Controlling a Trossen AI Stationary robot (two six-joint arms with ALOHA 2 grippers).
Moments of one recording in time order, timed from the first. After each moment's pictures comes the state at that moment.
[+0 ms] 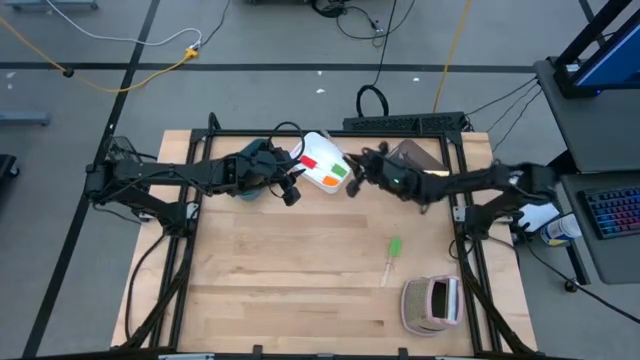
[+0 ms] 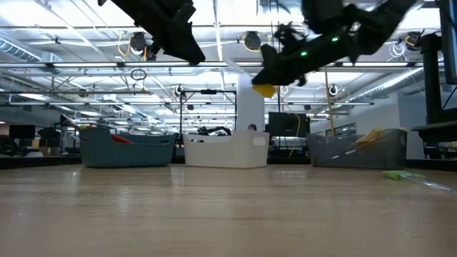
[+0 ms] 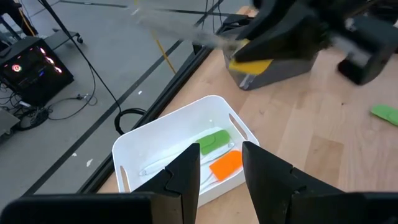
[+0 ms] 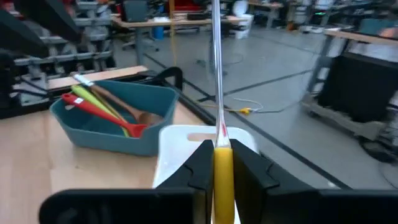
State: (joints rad) left arm 0.13 1.31 1.01 -0.21 -0.39 -0.06; right arm -0.21 1.44 0.66 0.61 0.44 0.03
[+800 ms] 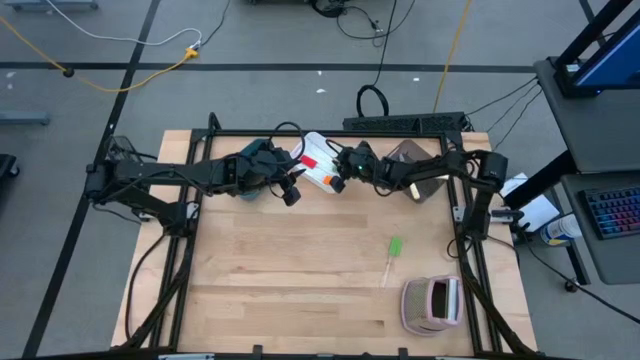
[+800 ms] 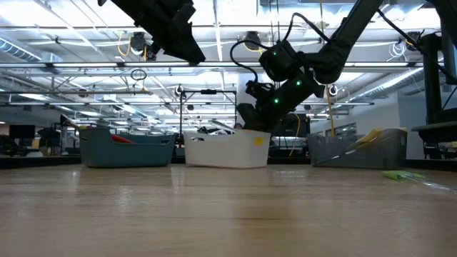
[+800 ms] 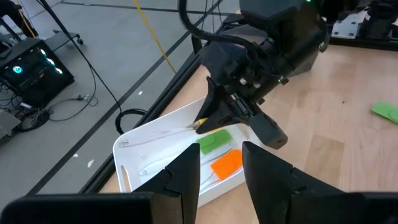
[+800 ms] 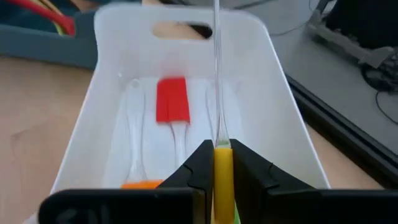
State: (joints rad) left arm 0.13 1.31 1.01 -0.21 -0.39 -0.05; right arm -0.37 1.84 0.89 0.44 0.28 0.08
